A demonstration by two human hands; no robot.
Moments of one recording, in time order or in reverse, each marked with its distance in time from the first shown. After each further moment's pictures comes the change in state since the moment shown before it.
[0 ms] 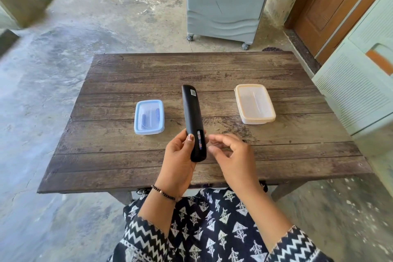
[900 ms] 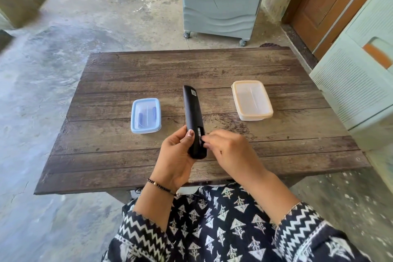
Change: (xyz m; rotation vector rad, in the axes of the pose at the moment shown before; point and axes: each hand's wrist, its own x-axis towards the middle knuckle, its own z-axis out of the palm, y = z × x) left_hand 0.005 0.007 0.006 -0.026 0.026 -0.067; right_hand 0.020 0.006 -0.014 -0.423 -0.197 -0.564
